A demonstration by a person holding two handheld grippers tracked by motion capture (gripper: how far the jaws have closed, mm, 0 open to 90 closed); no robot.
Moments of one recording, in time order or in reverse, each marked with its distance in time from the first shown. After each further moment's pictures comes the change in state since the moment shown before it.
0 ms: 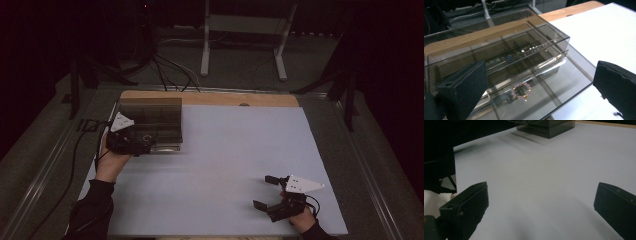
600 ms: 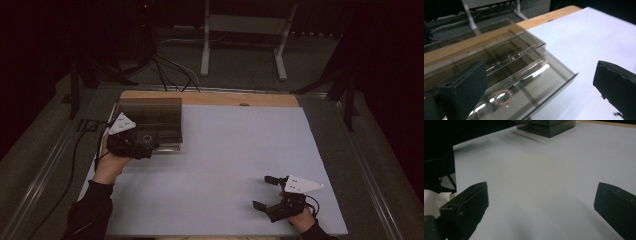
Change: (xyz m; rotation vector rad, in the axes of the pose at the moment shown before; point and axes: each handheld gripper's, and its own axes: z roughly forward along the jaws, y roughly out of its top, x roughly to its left) left arm -0.014 0.008 -0.015 -0.059 -0.143 0.049; right arm 0.002 0.001 0.001 0.011 -0.002 -0.005
